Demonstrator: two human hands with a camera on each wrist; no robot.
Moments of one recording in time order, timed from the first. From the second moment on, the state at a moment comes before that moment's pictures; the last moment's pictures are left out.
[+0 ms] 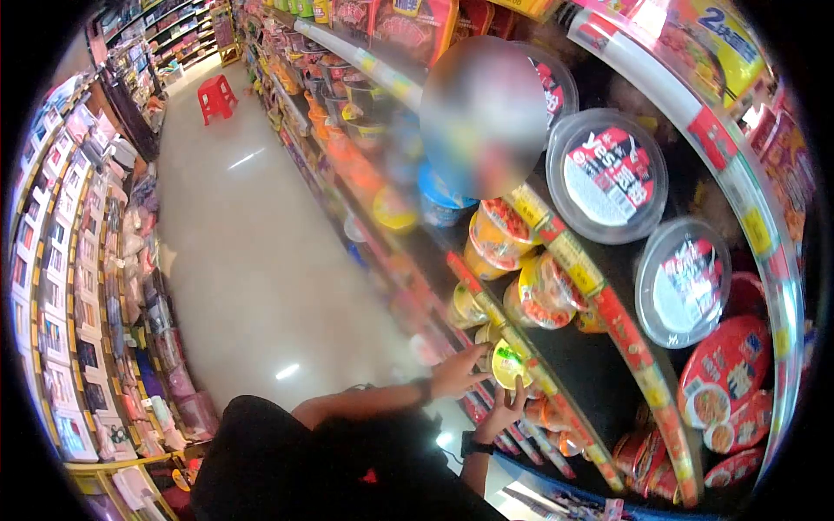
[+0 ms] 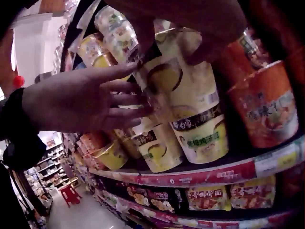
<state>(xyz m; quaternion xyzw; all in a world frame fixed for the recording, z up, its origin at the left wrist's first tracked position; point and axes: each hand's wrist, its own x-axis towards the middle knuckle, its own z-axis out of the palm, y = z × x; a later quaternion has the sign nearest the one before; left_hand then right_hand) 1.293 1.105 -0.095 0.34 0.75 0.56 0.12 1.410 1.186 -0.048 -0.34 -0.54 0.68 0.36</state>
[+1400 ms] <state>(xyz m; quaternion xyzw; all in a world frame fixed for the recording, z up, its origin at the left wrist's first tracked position) 0.826 0.545 -0.074 -0.14 0.65 0.75 0.02 0.826 0.780 -0.132 0.11 -0.76 0.60 -0.23</state>
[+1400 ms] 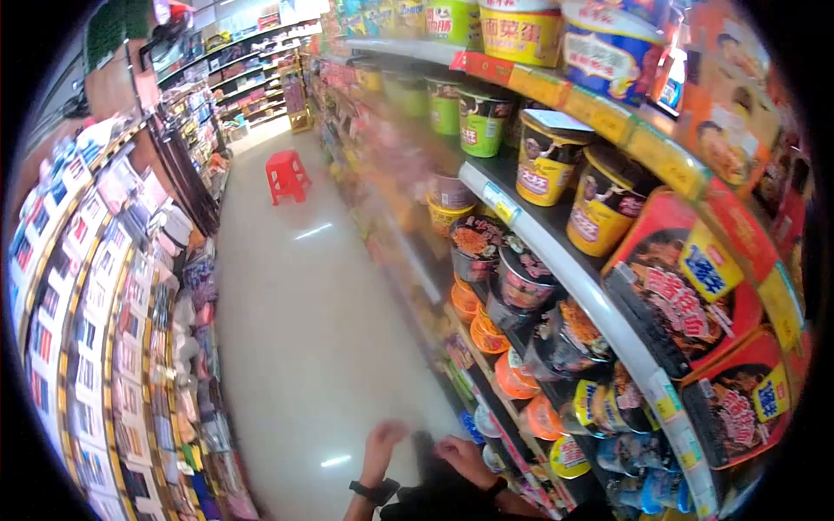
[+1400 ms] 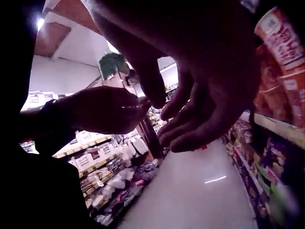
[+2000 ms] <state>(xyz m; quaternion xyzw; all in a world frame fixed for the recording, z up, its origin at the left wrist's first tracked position) 0.512 0.291 -0.005 -0.27 0.55 0.75 -0.27 0.486 0.444 -0.031 0.39 -0.59 0.51 -0.49</state>
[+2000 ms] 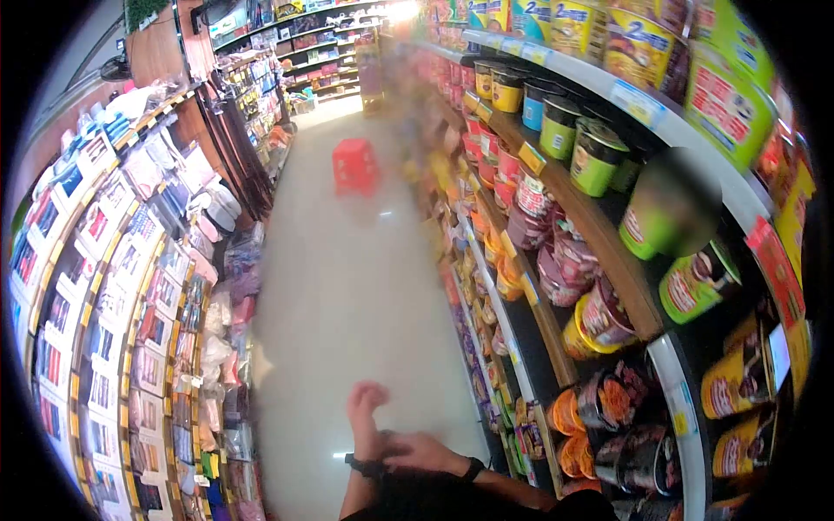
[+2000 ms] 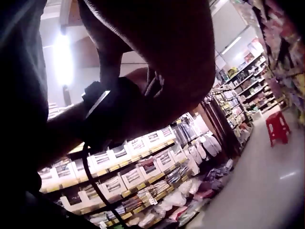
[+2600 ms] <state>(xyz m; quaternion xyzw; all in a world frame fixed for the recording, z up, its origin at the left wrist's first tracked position) 0.168 -0.013 -0.045 -0.12 0.86 0.48 -0.09 0.144 0.166 -0.038 0.22 -0.67 0.55 -0.45</state>
